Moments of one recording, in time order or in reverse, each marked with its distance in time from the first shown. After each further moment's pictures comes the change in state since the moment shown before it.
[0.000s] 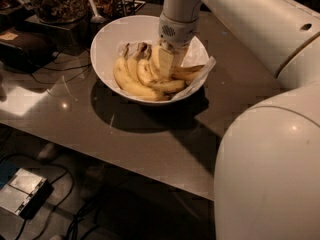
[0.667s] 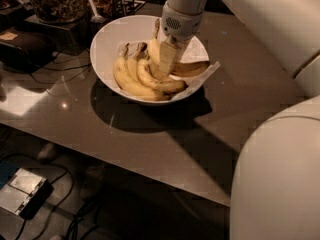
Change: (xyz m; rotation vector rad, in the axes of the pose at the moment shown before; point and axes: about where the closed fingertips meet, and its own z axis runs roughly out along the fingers) arm 0.002 0.011 -0.025 -0.003 -0.063 -0.069
